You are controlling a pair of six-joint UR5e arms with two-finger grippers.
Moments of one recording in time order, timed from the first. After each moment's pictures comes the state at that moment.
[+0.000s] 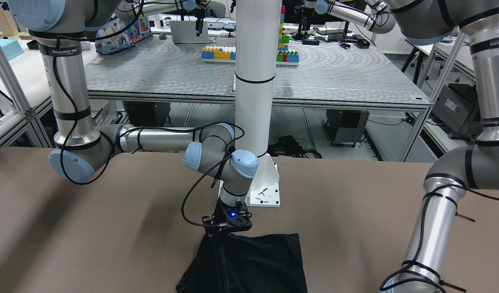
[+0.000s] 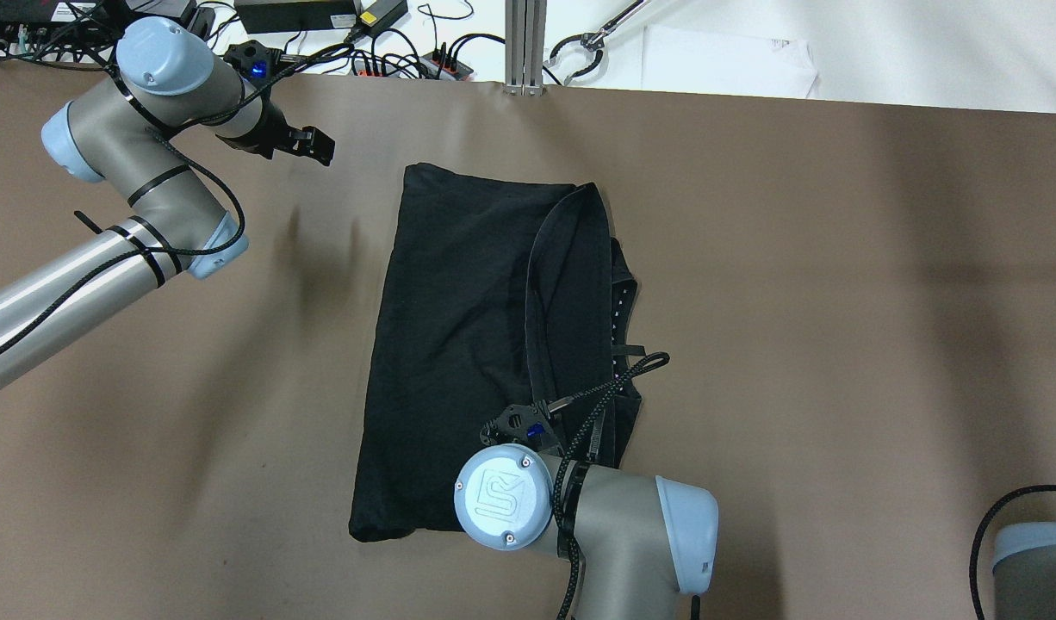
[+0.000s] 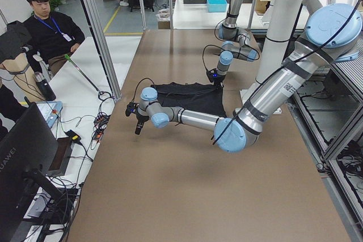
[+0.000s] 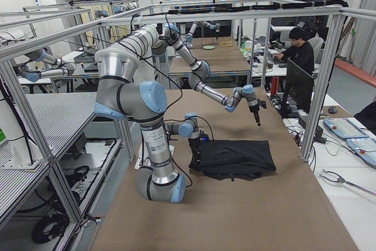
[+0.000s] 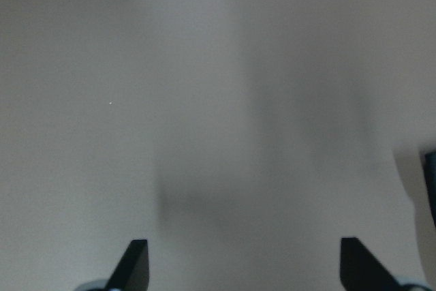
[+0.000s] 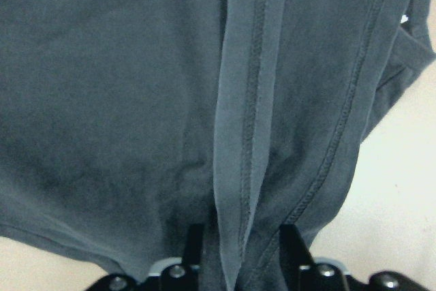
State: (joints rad) left arm -1.01 -2.35 -0.98 -2.27 -1.99 -0.83; right arm 0.27 -0.86 1.78 -1.94 1.56 1.01
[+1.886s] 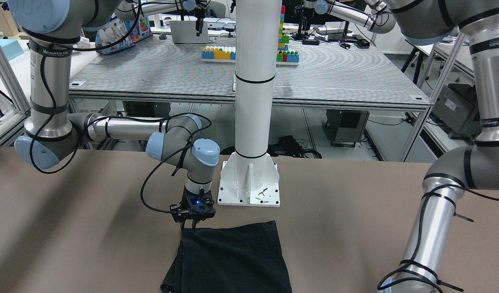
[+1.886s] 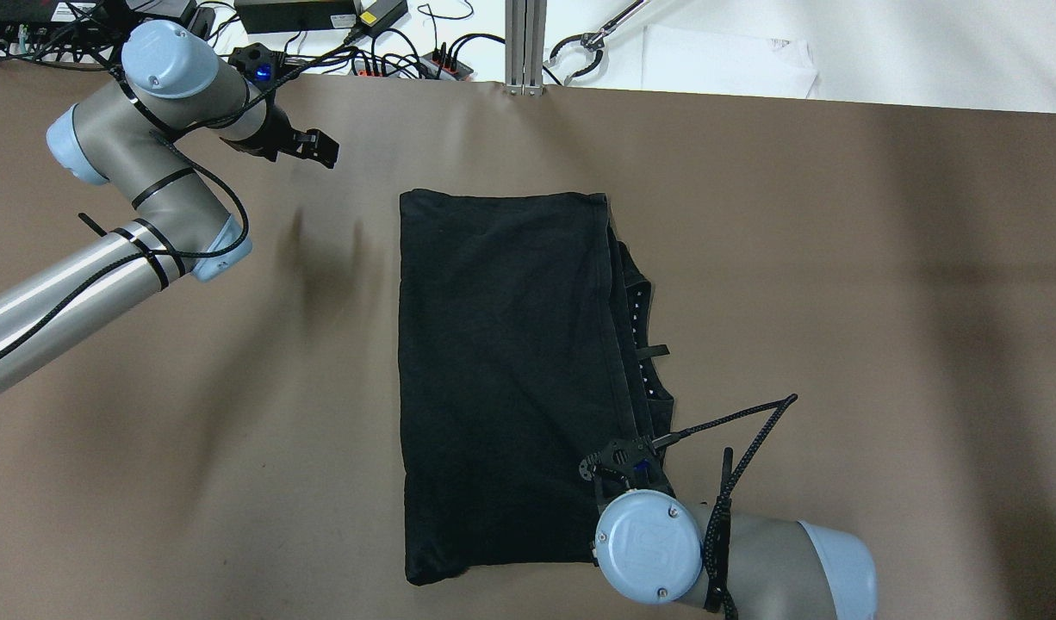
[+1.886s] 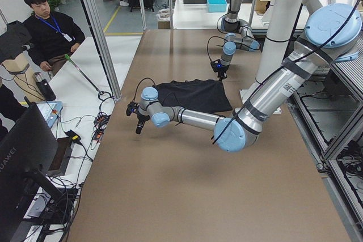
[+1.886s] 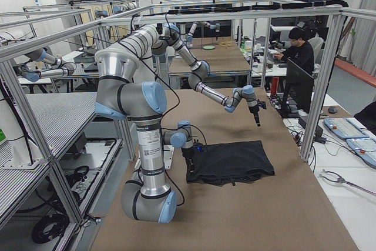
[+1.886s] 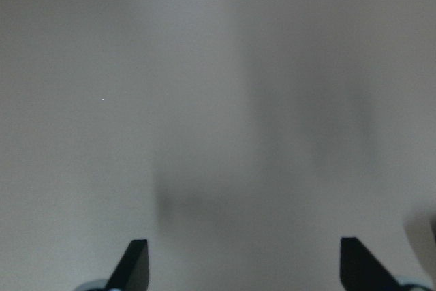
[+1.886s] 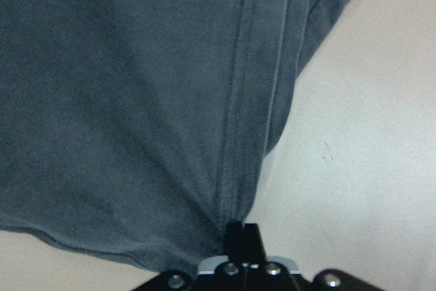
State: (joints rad) left arm -1.00 -2.35 -0.98 -2.27 -1.99 -0.83; right arm 0.25 -1.13 2.02 -1.89 1.57 1.06
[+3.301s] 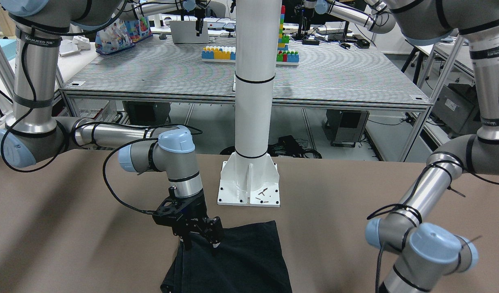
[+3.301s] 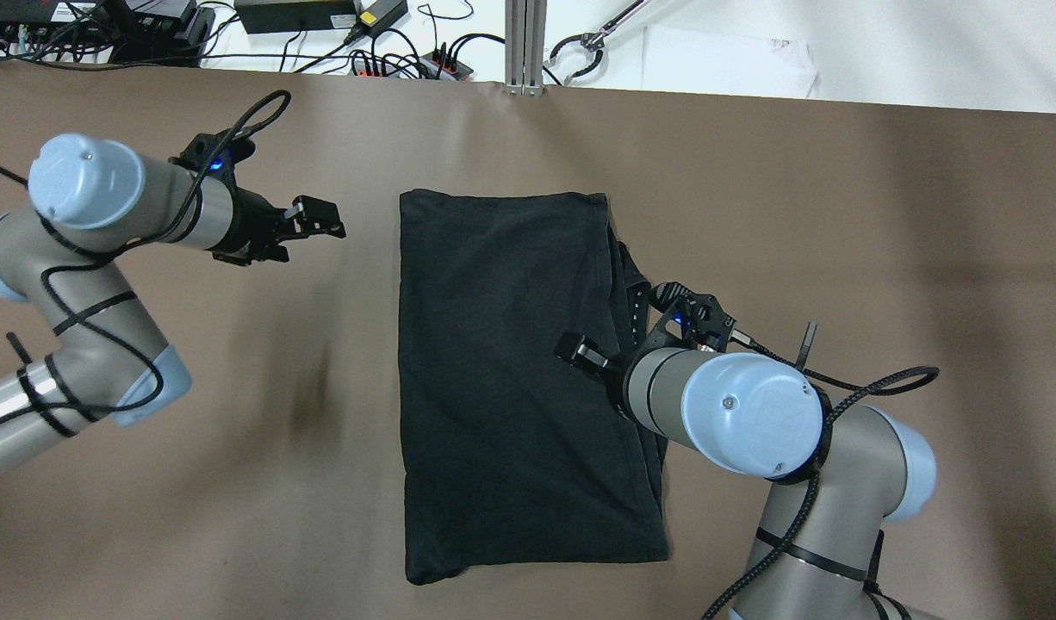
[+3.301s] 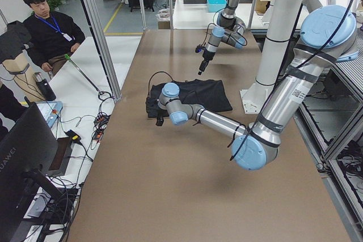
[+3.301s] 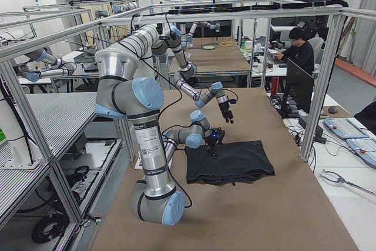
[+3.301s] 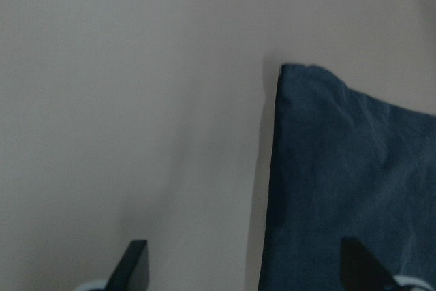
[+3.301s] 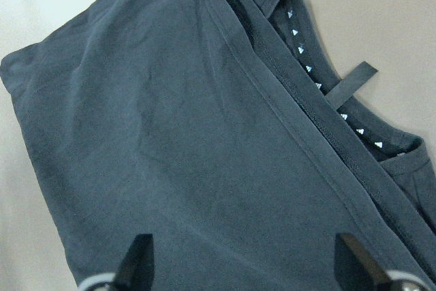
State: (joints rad) left arm -0.77 -1.90 -1.73 -2.27 -1.90 -1.58; right arm 0.48 -1.12 2.01 -1.40 1.52 1.77
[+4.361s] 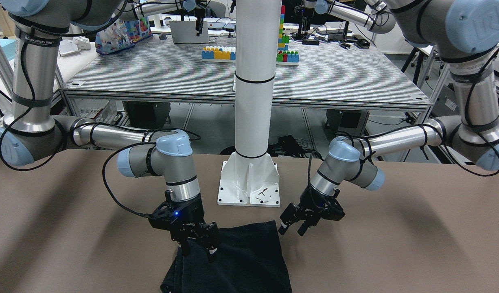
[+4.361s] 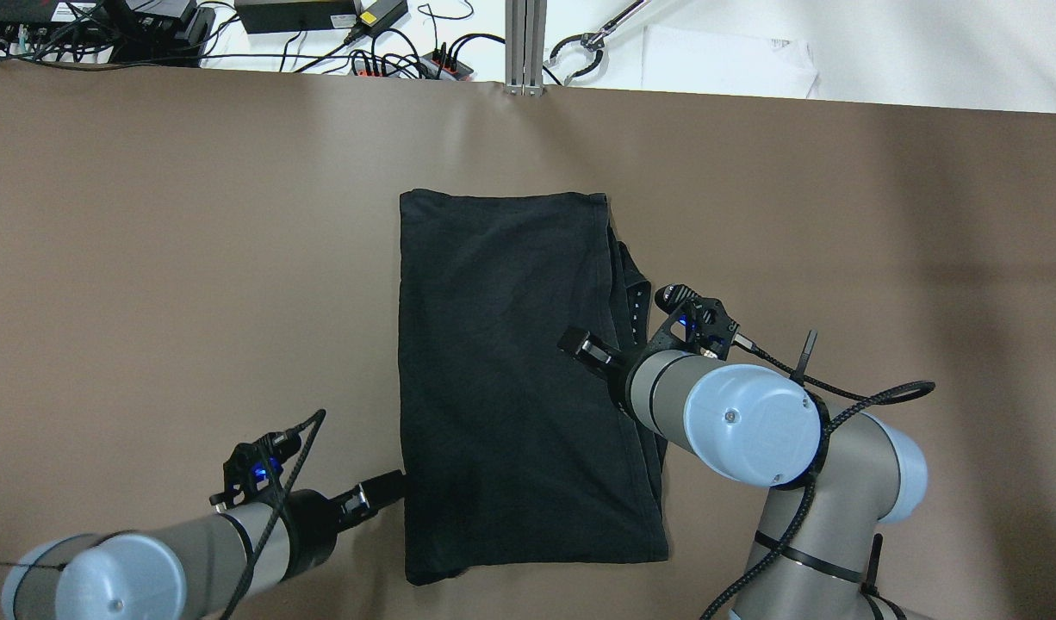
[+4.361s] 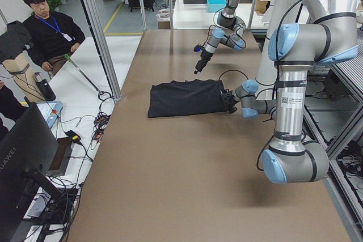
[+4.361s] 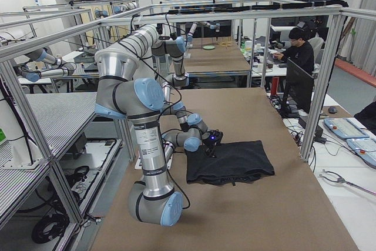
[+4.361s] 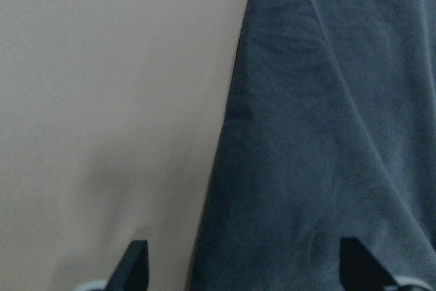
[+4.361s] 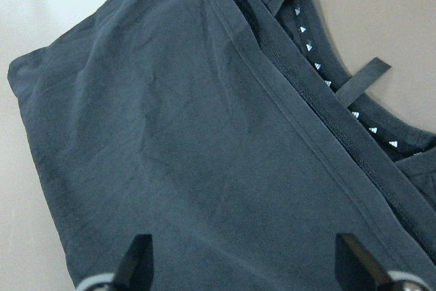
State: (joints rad) left arm -0.12 -1.82 -1.86 -2.27 -1.30 -1.92; right arm 0.43 -1.14 1.99 -1.33 1.44 1.79
